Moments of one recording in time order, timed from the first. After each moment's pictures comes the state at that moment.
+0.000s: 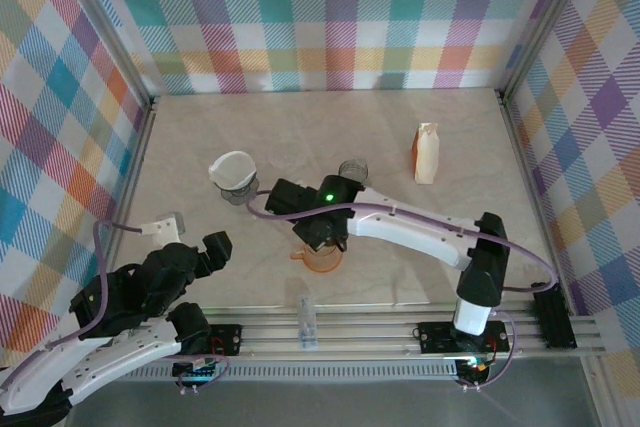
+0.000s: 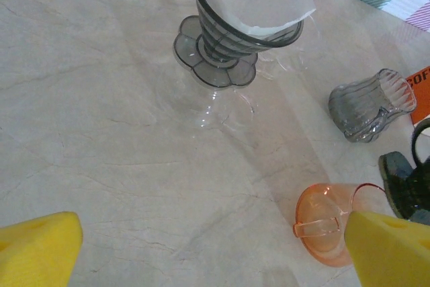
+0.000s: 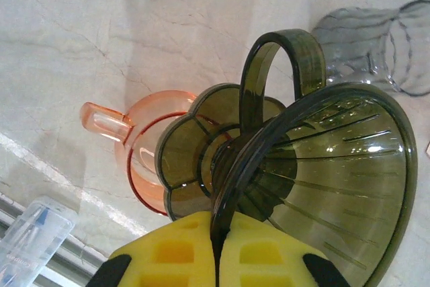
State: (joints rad) left arm -0.96 0.38 0.81 -1.20 -0.62 -0.97; right arm 1.22 1.82 1.76 -1.30 0.41 0.32
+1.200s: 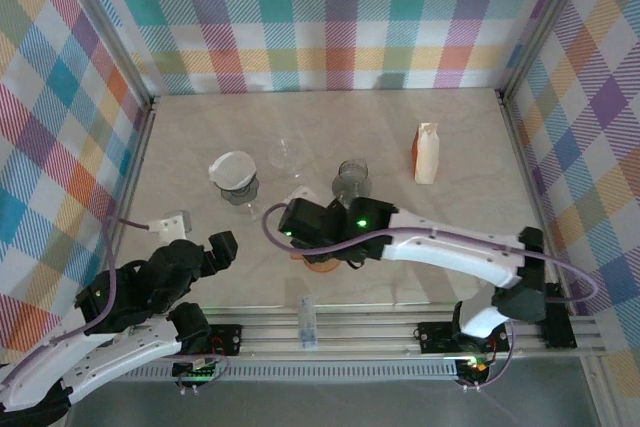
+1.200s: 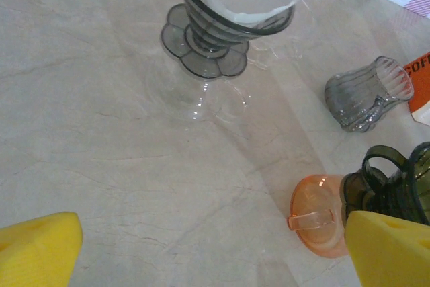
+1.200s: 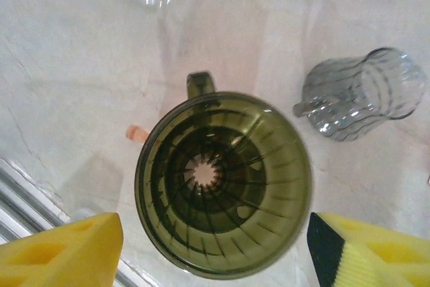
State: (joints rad) left arm -0.96 0.43 0.81 -1.16 -0.58 -0.96; right arm 1.29 1.54 1.56 -1.10 0.47 0.36
